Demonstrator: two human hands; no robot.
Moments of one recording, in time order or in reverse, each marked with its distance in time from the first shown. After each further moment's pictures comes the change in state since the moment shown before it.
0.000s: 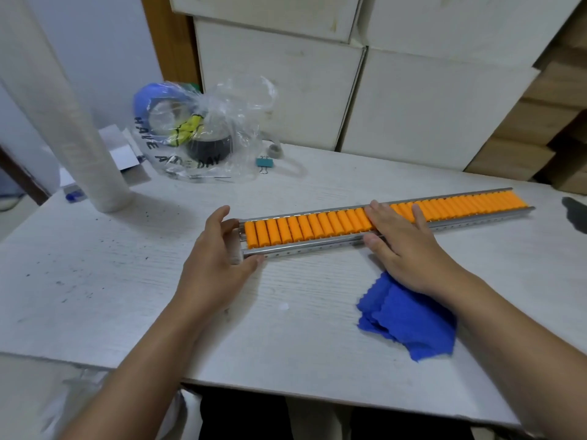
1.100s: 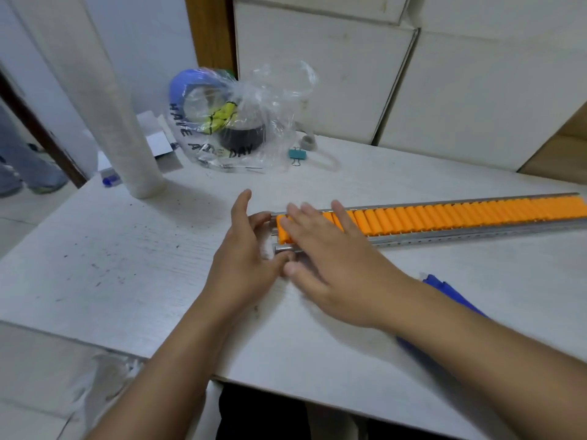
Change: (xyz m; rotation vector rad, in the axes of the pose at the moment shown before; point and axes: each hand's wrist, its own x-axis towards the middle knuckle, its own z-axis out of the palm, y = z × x) left_hand 0.000 -0.002 0.001 -0.085 0.002 0.001; right_hand 0.022 -0.142 0.004 0.066 -0.056 -0.386
